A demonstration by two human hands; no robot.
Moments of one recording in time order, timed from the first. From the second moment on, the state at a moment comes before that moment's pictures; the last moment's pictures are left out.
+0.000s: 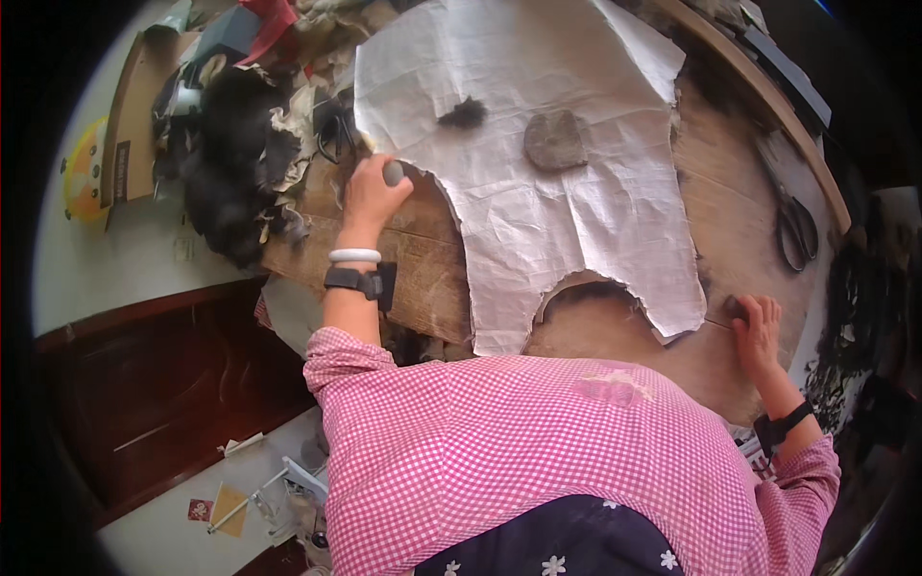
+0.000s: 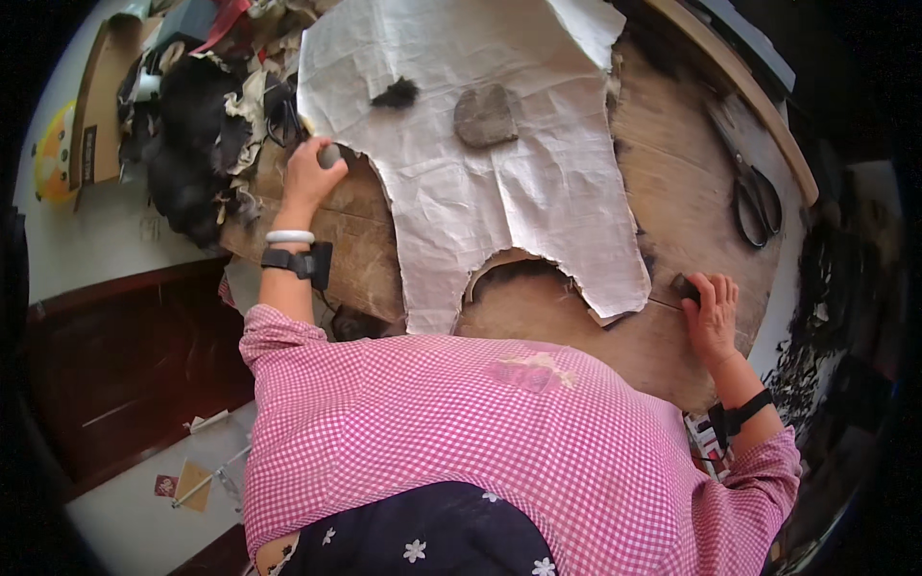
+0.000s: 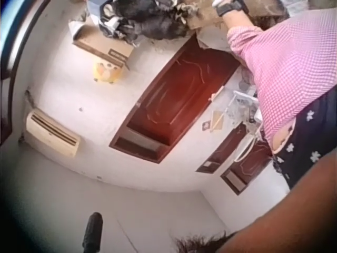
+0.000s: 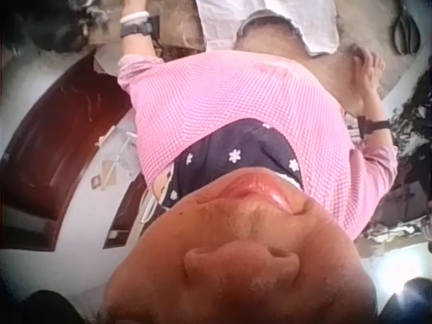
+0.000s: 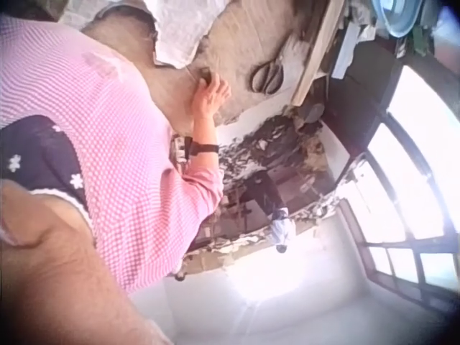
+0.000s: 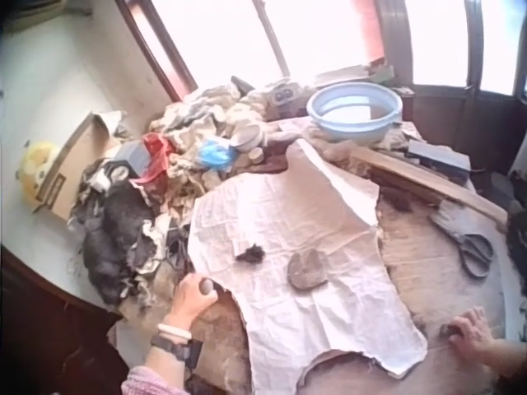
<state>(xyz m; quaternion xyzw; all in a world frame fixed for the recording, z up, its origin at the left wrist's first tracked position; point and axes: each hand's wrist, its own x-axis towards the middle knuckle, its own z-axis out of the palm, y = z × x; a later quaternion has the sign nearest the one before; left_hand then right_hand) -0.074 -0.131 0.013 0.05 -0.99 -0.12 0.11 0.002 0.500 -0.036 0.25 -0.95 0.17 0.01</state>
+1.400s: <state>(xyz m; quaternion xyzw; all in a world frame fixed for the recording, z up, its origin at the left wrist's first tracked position) -0.157 0.060 -0.008 -0.15 -0.97 -0.19 0.03 0.006 0.494 -0.028 0.23 -0.96 0.17 0.00</state>
